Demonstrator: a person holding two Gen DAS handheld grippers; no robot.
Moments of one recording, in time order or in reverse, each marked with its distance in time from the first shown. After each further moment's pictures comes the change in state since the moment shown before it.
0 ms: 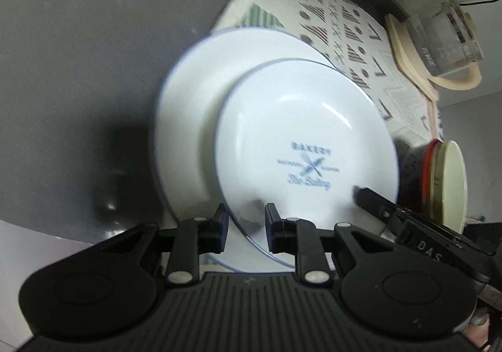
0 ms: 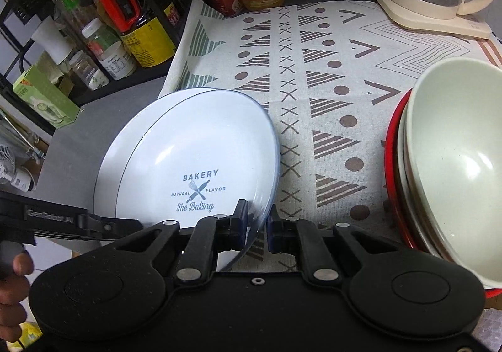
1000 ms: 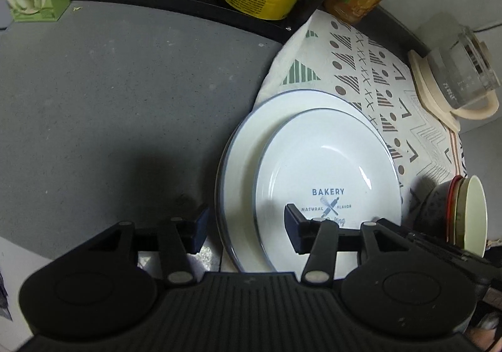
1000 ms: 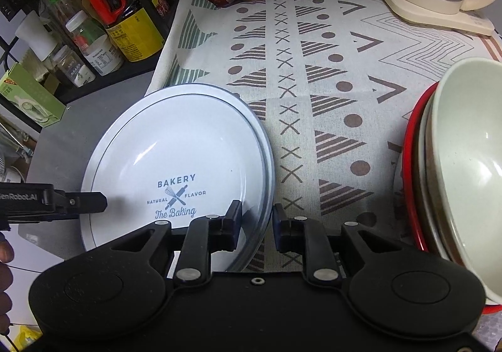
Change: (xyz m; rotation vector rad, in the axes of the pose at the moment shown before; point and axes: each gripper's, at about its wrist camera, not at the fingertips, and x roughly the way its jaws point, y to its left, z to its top) left arm -0.022 0.020 0.022 0.007 -0.130 0.095; right arm 0.020 0.006 0.008 -0.001 0.037 -0.036
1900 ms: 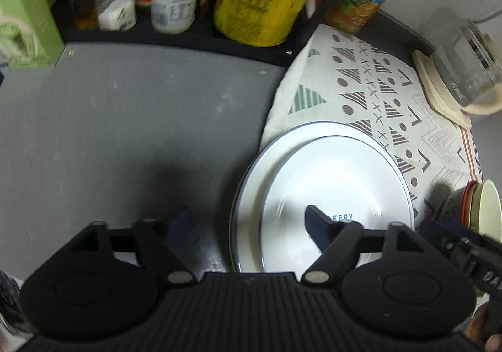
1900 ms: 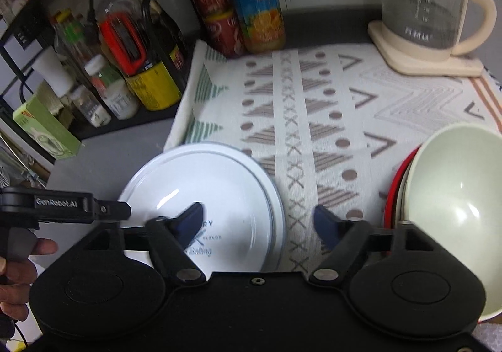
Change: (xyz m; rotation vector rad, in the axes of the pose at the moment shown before) left arm -0.005 -0.009 0.029 0.098 -0.032 0.067; right arm -0.043 0.011 0.022 -0.021 -0.156 0.017
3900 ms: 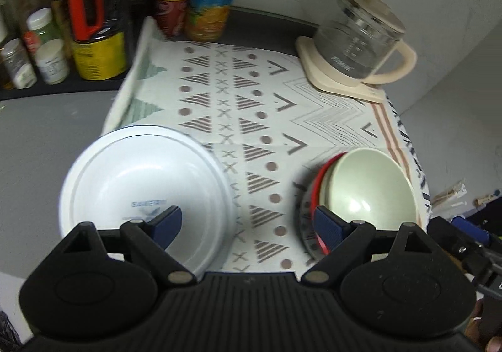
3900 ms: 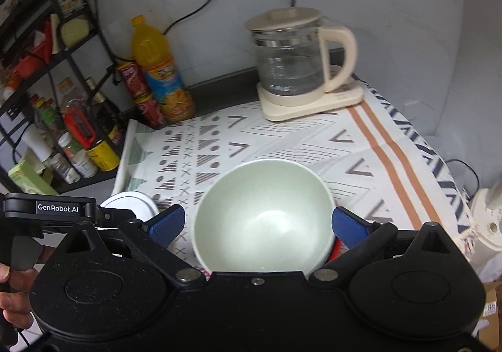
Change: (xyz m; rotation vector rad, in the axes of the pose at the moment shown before) left arm -0.046 -0.192 -0.042 0.152 -0.074 -0.105; right arm -0.133 -0.159 -0.025 0.137 -0.187 -0.115
